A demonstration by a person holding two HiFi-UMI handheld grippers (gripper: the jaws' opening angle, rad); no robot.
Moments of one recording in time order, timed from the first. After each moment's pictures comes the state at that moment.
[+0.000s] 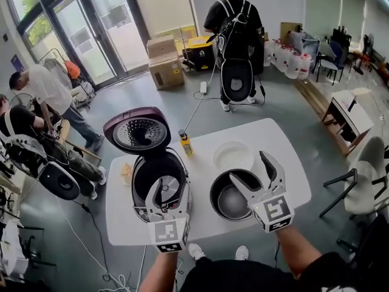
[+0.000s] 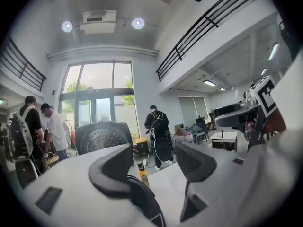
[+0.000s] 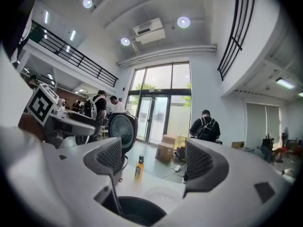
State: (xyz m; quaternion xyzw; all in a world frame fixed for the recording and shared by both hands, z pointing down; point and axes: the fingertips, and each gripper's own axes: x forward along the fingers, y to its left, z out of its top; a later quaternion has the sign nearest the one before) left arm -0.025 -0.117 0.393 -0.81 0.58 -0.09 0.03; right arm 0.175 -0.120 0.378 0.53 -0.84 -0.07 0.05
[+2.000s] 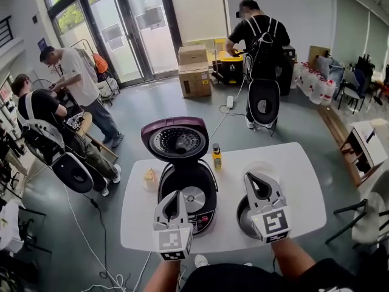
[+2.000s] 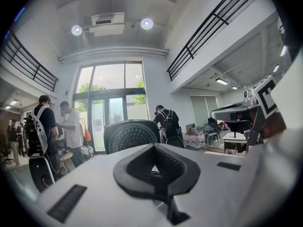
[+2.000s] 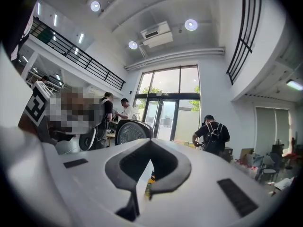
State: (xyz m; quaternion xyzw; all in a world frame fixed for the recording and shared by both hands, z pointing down) left arm -0.130 -0.129 0.378 -0.77 0.63 -0.08 0.01; right arm 0.065 -0.158 0.351 0.49 -0.86 -0.10 0.04
